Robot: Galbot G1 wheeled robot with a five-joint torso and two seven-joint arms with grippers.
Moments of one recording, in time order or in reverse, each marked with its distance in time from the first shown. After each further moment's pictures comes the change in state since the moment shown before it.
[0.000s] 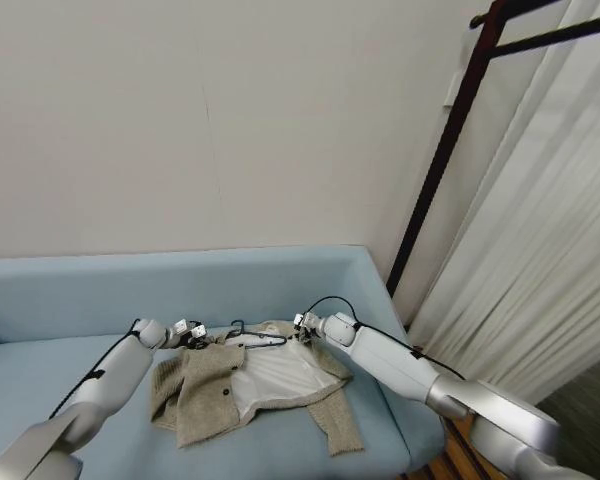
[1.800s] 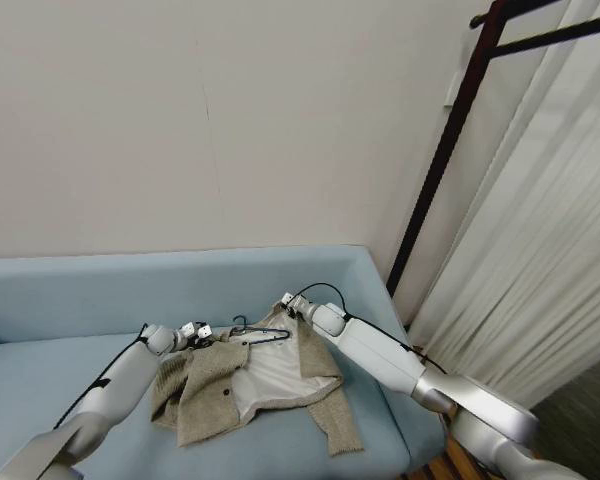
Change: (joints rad) left arm 0.061 -0.011 -0.001 -0.097 -0.008 0.089 -0.146; right arm 0.026 0.048 0.068 0.147 0.270 -0.053 0.244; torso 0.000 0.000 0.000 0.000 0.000
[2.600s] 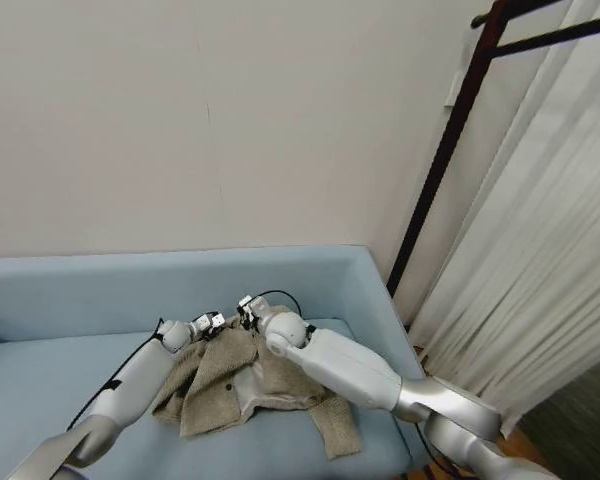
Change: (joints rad) left arm 0.057 -0.008 0.002 -0.244 -0.054 0.124 -0.208; right arm -0.011 0.185 -0.039 0.206 0.540 -0.184 0.499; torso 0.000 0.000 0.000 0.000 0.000
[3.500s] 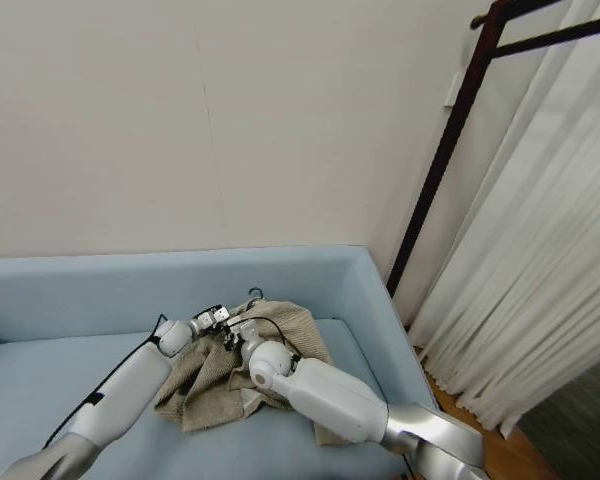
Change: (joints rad) left arm 0.057 0.063 0.005 -0.162 -0.049 0.017 -0.082; right arm -0.120 0.042 -0.046 0.054 0.104 0.156 0.096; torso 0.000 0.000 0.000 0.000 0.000
